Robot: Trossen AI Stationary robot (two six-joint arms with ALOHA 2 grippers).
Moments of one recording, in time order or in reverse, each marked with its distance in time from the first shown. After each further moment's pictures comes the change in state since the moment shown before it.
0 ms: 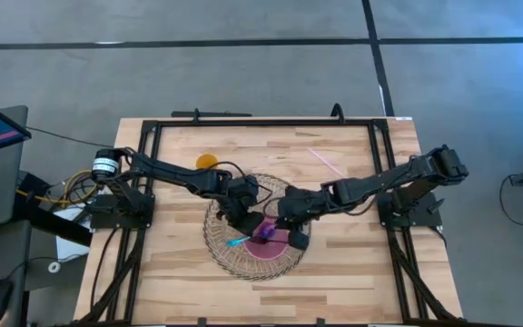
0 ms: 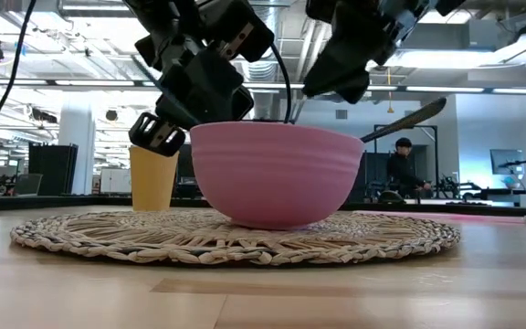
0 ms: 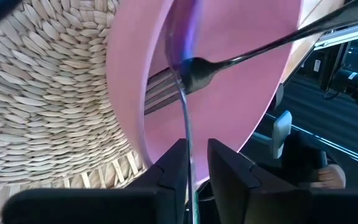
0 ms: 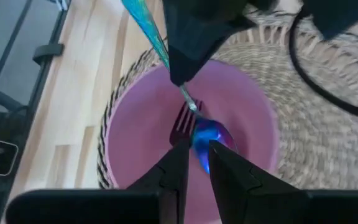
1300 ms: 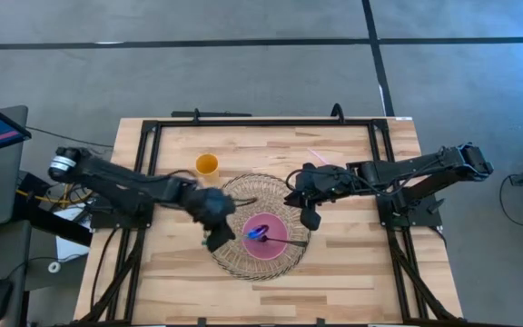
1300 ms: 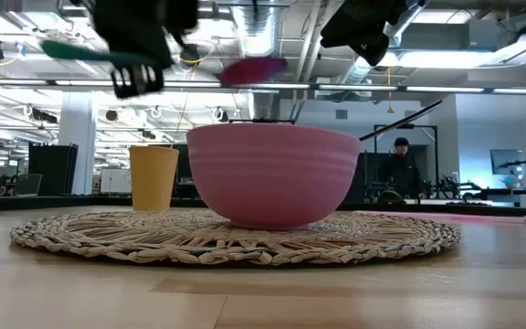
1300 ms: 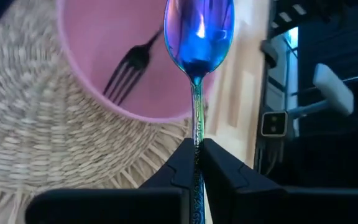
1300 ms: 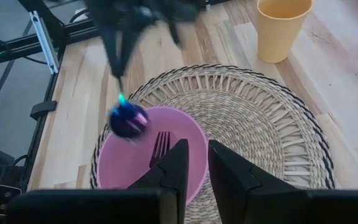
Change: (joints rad) left arm -0.177 -0.367 -0.177 0.005 -0.315 0.428; right arm -0.068 -0.257 -0.002 -0.118 0.096 0.031
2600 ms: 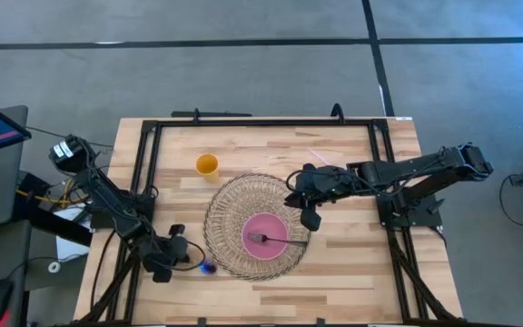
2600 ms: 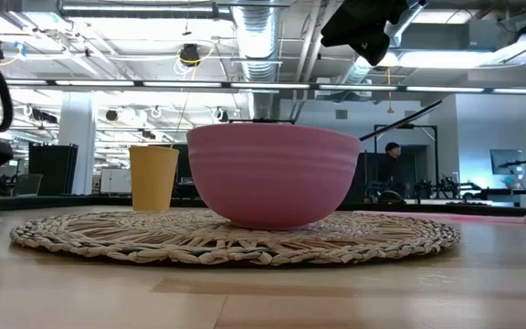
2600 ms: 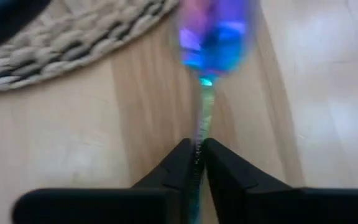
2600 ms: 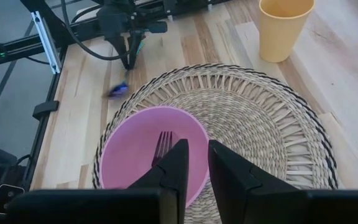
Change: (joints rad) left arm -0.709 -0.112 -0.604 0.271 -0.559 -0.016; right arm 0.006 0.000 0.000 0.000 0.000 0.010
